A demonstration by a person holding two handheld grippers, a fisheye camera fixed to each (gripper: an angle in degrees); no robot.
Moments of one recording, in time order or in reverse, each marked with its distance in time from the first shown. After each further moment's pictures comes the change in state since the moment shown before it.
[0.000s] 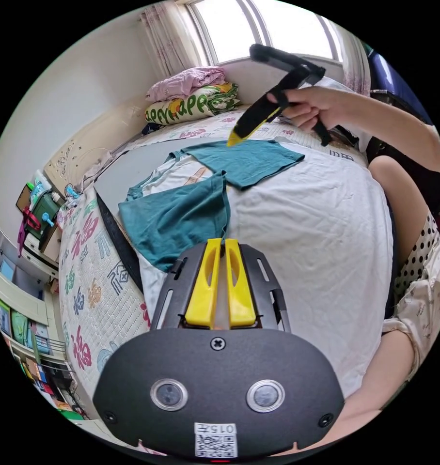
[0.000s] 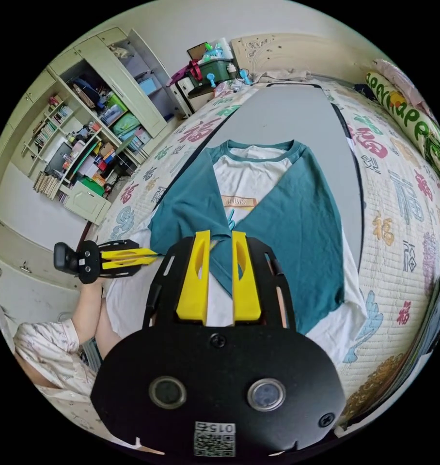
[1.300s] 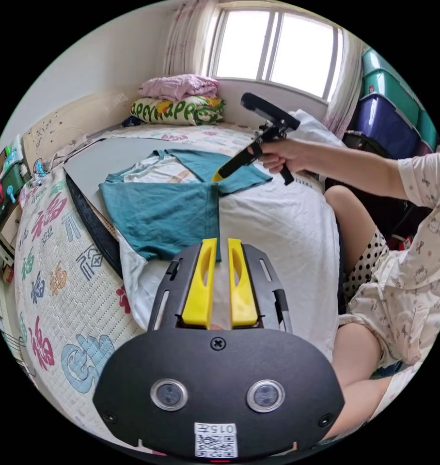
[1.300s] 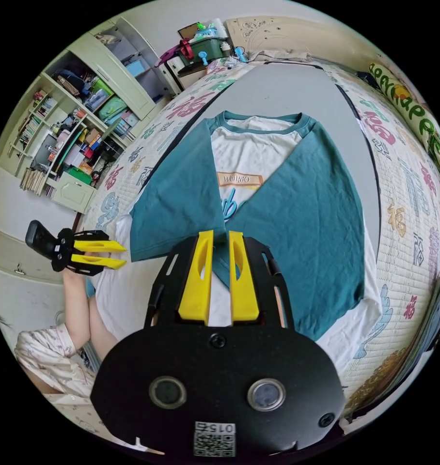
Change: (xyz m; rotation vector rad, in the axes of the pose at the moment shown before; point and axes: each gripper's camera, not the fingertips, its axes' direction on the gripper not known) left arm -0.170 0.079 0.078 0.093 0.316 -0.116; right arm 0.052 -0.001 0.116 -0.115 0.056 0.023
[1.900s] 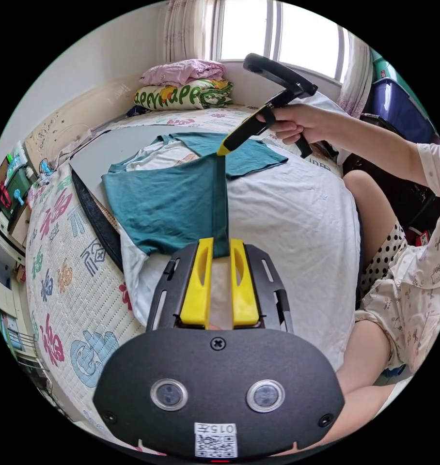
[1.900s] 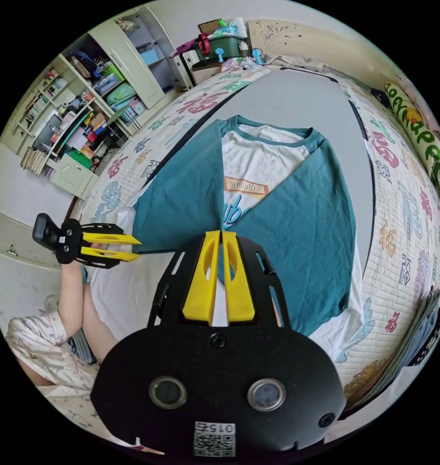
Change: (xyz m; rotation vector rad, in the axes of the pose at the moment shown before) left arm -0.039 0.093 0.026 -0.129 -0.092 0.027; right arm -0.058 -0.013 0.031 -0.027 0.049 -0.091
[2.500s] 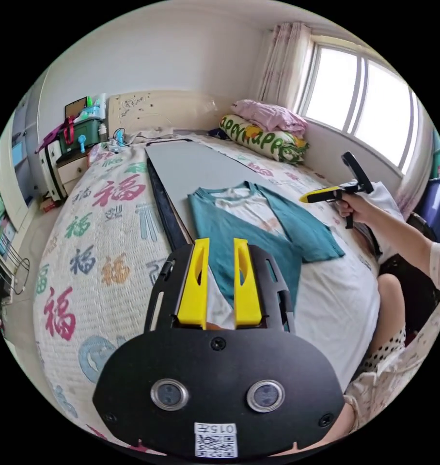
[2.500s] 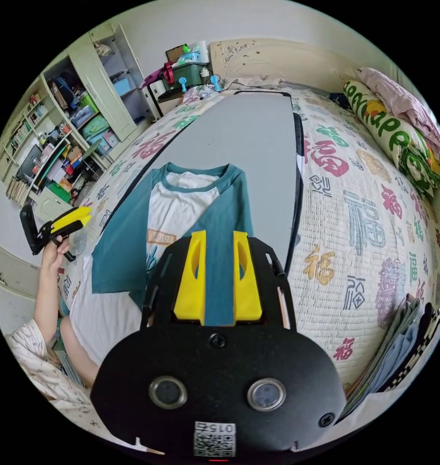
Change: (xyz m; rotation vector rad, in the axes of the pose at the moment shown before) left arm -0.176 0.080 -0.086 0.225 -0.187 -0.424; right arm 0.074 -0.078 -0.056 0.175 0.096 0.106
